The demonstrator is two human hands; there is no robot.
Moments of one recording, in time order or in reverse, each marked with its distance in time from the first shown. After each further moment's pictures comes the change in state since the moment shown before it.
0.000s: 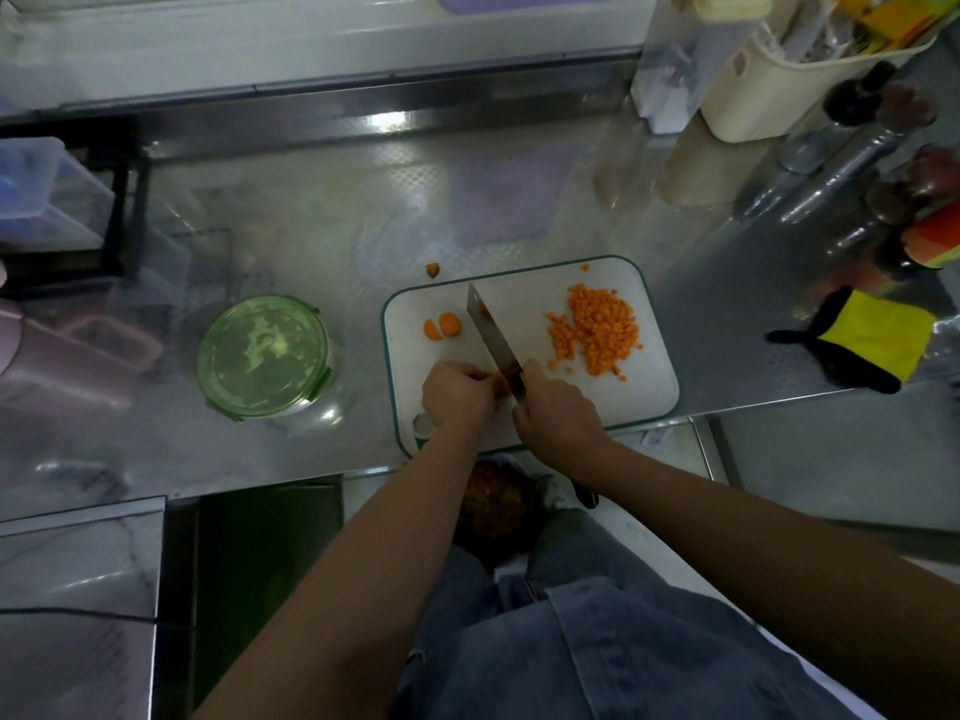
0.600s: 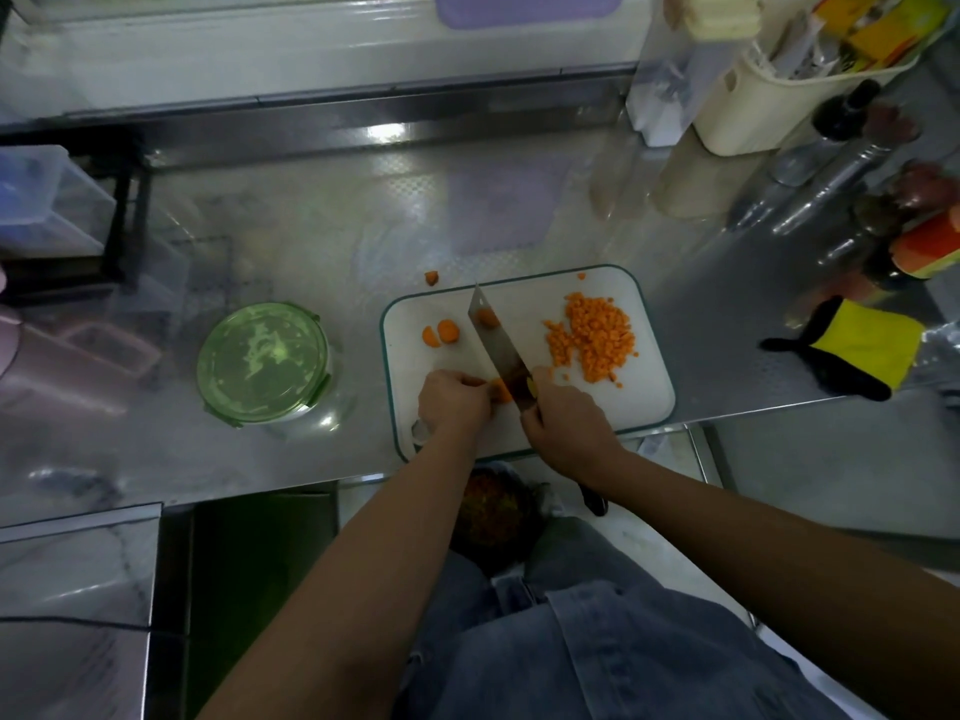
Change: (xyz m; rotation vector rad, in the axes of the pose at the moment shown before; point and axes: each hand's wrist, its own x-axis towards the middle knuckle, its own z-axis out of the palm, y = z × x) left_hand 0.001 -0.001 -0.002 -0.061 -0.021 -0.055; right_hand -0.008 0.009 -0.009 0.021 0.039 -0.040
